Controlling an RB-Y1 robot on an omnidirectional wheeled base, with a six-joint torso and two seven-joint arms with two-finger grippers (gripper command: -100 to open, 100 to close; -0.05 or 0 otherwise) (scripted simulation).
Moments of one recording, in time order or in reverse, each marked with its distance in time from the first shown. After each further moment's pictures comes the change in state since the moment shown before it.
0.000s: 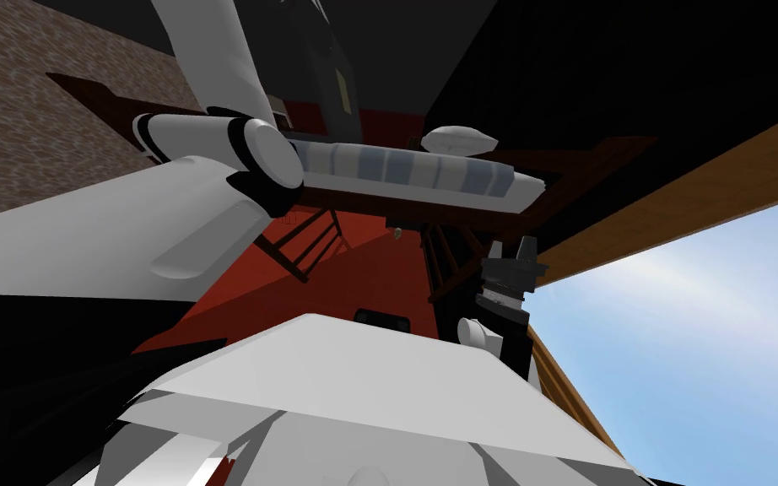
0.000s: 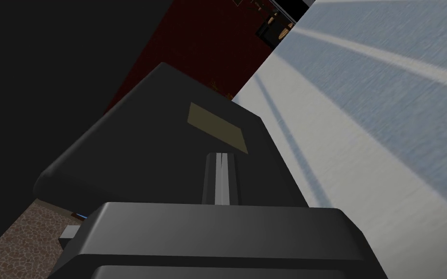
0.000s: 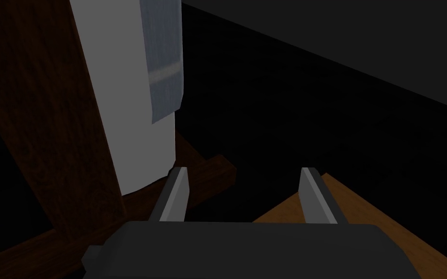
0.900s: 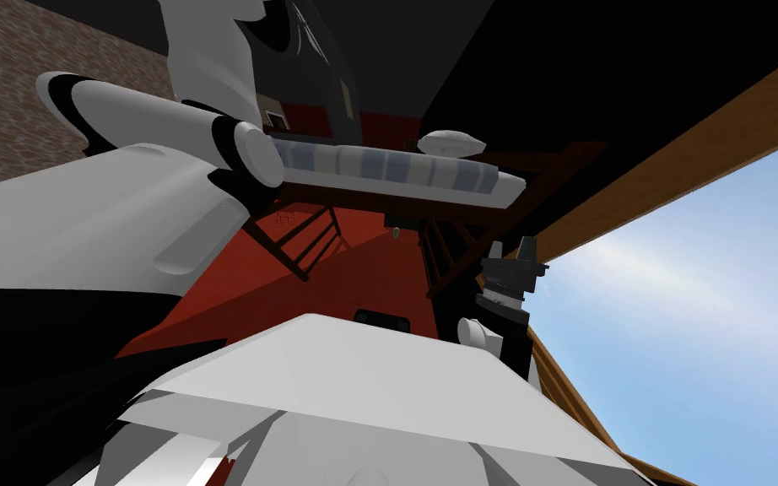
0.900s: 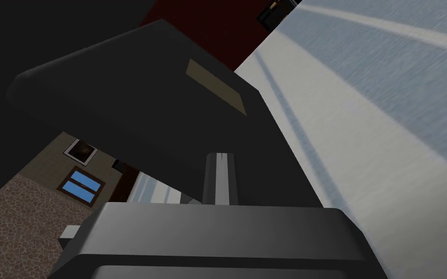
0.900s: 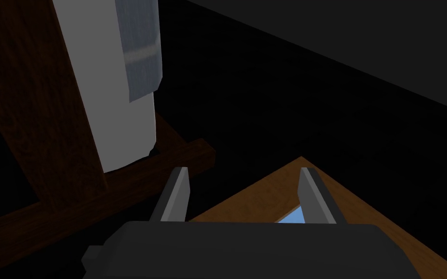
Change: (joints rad) left arm 0.007 0.137 -0.229 0.288 0.163 -0.243 0.129; right arm 0.000 0.000 0.000 0.000 0.000 0.000 0.000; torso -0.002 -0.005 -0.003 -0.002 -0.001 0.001
